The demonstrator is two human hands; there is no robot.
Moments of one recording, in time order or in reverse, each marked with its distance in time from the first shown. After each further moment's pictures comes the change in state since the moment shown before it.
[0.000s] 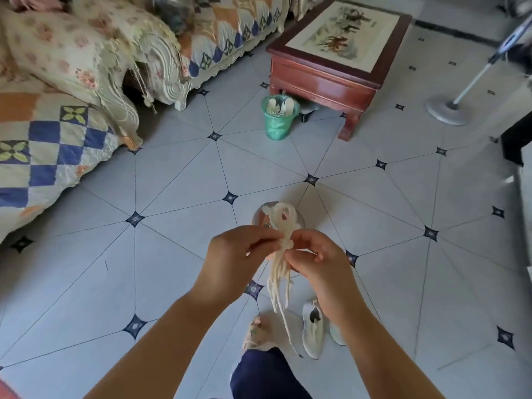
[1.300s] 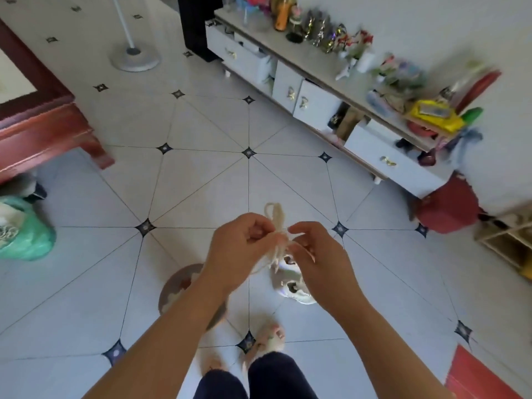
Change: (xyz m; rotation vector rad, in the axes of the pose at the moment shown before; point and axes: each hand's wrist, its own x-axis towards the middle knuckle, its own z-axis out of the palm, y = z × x) left_hand 0.304 -0.002 0.139 -0.256 -1.245 0.192; right_hand 0.147 -0.054 -0.025 -0.363 1.263 0.303
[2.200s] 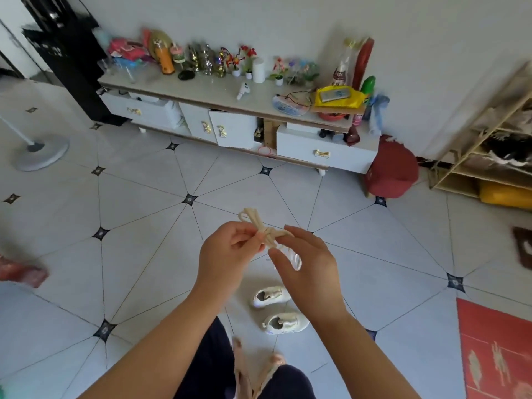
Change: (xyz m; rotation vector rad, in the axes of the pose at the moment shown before) left_hand 0.116 0.062 0.188 -0.007 -0.199 0.059; right_hand 0.056 0.109 -0.132 0.056 0.560 0.064
